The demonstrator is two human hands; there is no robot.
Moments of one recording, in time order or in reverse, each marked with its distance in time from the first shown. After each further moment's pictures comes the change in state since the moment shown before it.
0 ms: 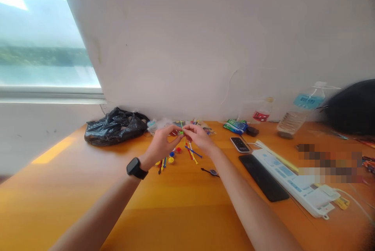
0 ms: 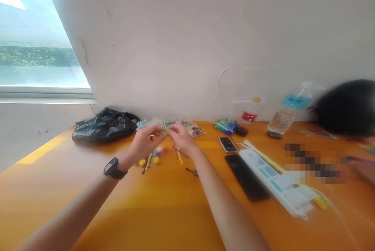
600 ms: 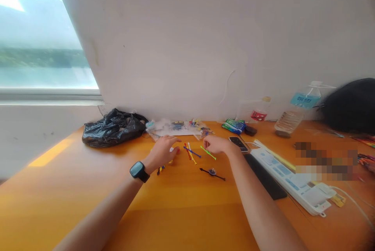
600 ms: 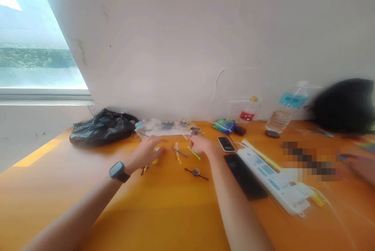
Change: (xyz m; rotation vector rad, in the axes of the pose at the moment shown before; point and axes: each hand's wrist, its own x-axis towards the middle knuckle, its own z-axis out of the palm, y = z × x) left_hand -0.021 -0.034 0.022 0.341 -0.320 -0.038; right_hand -0.018 -0.002 -0.080 -1.159 -0.179 0.463
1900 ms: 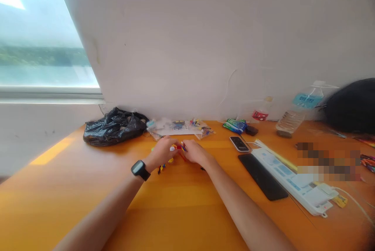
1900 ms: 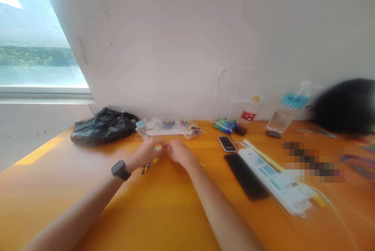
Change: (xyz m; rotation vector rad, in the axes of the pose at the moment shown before) left_hand 0.001 -0.008 0.007 -0.095 -0.066 -0.091; right_hand 0.023 -0.063 0.074 0.127 0.200 -0.197
